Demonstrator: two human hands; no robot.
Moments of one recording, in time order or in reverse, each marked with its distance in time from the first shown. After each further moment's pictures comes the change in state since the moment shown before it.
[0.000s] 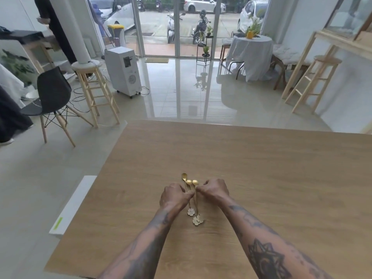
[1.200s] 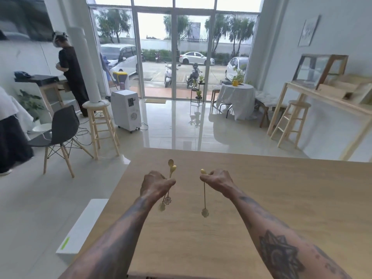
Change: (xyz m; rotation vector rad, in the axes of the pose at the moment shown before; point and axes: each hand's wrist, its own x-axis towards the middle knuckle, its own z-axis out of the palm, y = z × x) left_hand -0.076 0.007 -0.131 -0.166 0.225 0.179; right_hand -0.124 -0.048 -0.082 0.116 0.167 -0.277
